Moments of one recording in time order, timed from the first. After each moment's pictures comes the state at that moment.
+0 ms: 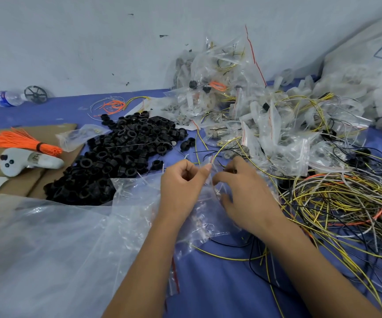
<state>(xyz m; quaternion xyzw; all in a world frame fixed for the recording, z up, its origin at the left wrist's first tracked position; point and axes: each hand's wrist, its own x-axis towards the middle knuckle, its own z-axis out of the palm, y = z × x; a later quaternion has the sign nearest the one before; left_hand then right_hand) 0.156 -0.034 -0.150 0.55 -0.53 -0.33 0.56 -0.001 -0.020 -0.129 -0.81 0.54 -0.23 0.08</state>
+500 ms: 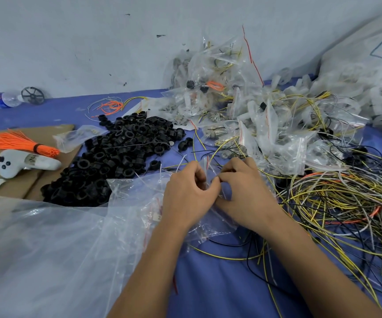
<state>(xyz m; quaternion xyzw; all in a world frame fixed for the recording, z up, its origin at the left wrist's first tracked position) 0.144 -0.026 -0.152 0.61 -0.64 -0.17 0.44 -0.008 -0.030 -0.133 -0.82 0.52 -0.21 0.04</state>
